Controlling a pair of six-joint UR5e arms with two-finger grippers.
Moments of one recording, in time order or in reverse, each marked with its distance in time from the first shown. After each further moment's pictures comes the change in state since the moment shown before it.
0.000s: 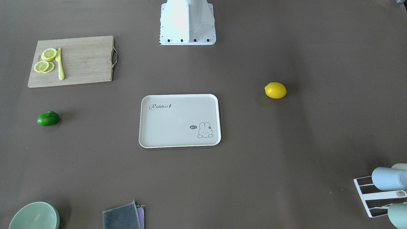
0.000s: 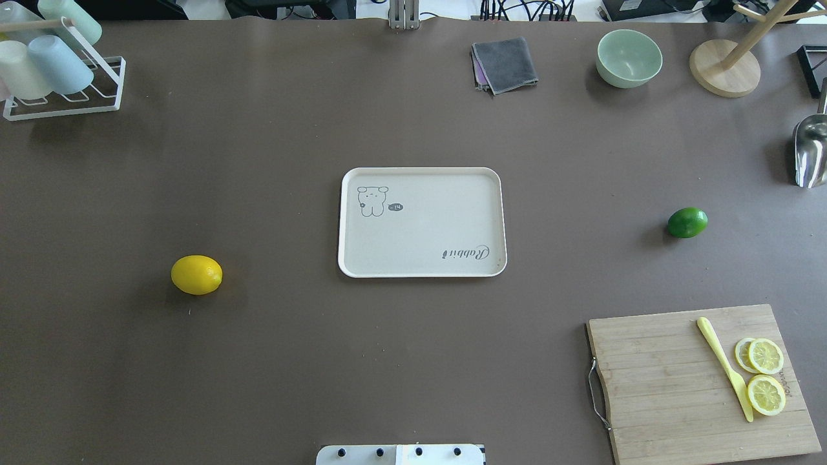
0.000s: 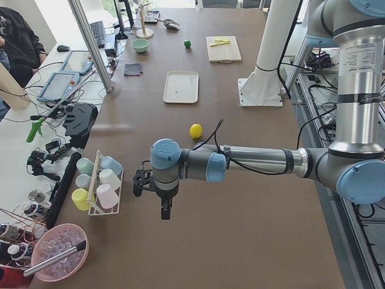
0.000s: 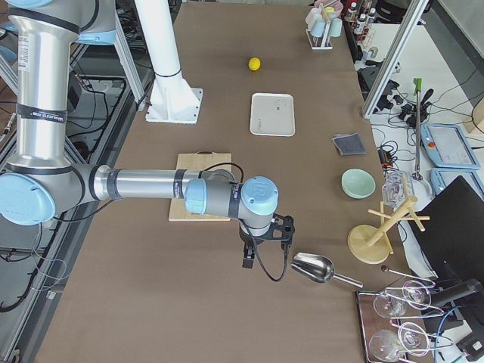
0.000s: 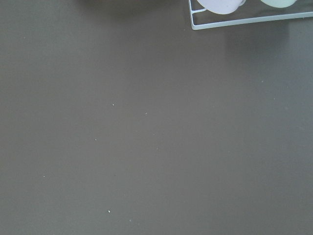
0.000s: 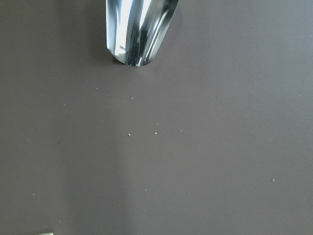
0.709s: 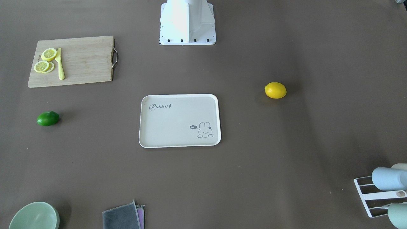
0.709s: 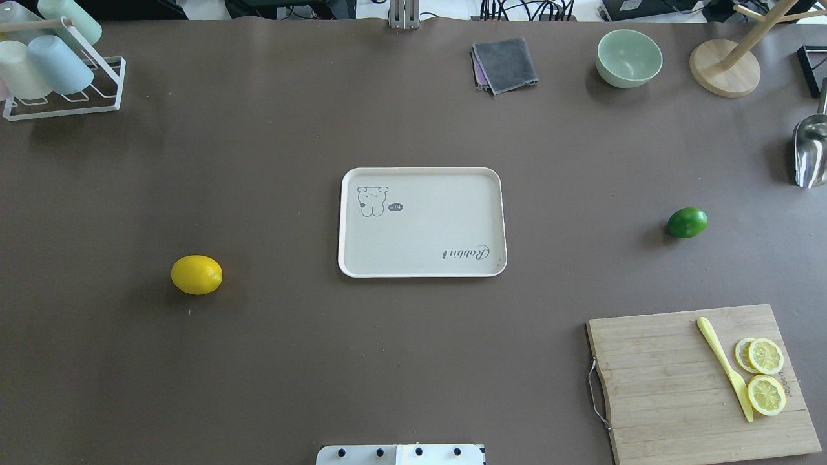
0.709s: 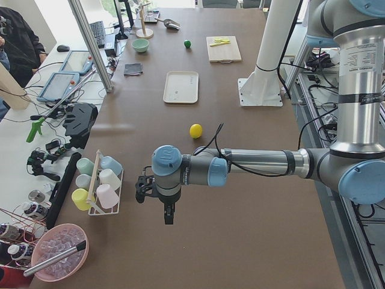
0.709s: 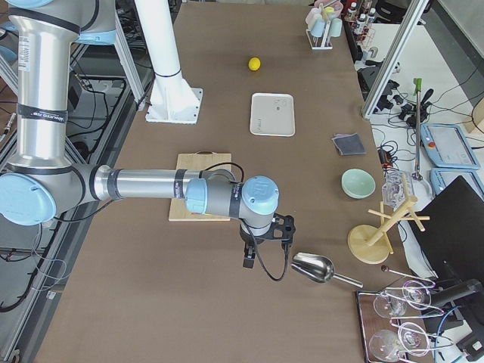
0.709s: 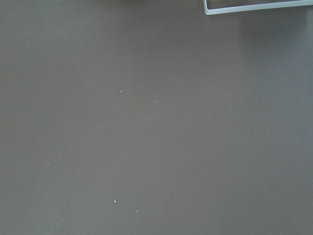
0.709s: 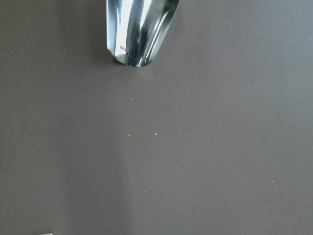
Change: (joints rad) left arm 0.000 0.011 0.035 -0.005 -0.006 0.000; right arm -0.002 0.002 -0.001 0.000 -0.004 0.000
